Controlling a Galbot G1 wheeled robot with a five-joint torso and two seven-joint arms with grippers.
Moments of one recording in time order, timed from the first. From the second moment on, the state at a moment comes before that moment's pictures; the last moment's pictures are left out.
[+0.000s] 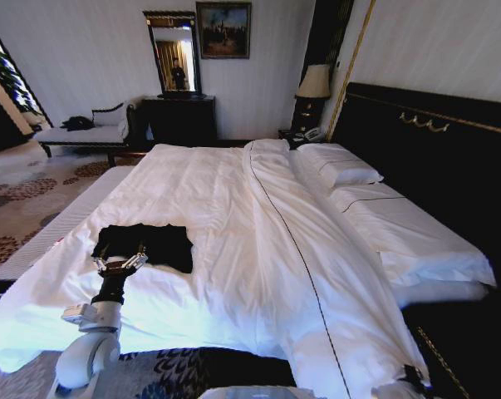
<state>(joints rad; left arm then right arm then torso) 1.60 -1.30 -0.82 -2.17 -0.45 -0.06 -0.02 -1.65 1.59 1.01 1.80 1.06 0.18 0.69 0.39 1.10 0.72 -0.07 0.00</state>
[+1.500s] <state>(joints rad) 1.68 -1.33 -0.82 -2.23 -0.39 -0.06 -0.07 -1.81 1.50 0.91 2.21 0.87 0.21 0.53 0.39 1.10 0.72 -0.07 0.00</state>
